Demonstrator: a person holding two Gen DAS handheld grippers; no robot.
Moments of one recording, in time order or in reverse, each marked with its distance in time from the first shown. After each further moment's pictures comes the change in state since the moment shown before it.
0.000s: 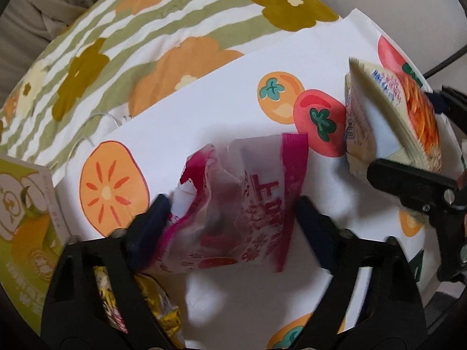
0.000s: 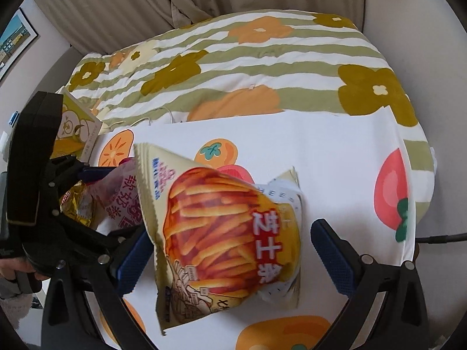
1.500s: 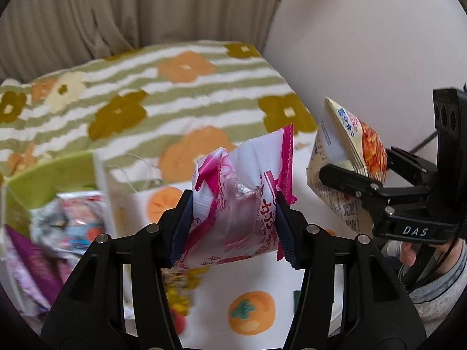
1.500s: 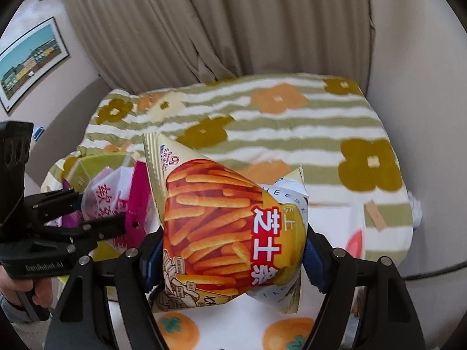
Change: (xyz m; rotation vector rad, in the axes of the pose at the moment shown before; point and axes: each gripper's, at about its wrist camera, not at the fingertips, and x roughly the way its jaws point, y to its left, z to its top) left arm -0.226 0.059 -0.036 -0.270 -0.397 -0.105; right arm -0.138 0.067 0.052 -0.084 -0.250 0.031
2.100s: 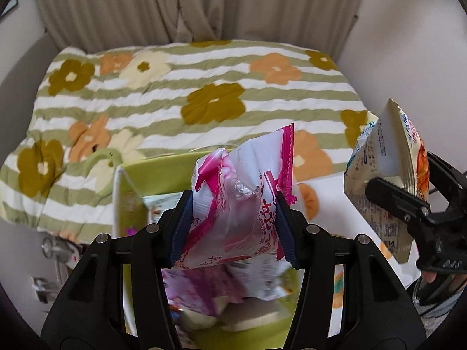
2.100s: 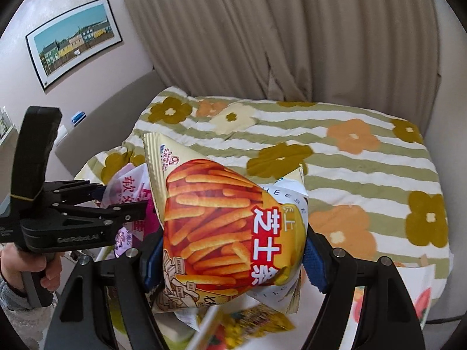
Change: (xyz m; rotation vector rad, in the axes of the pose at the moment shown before) left arm -0.071 0.208 0.001 -0.159 0.052 0.210; right arm 0.052 0.193 0.061 -0.156 -0.029 0.167
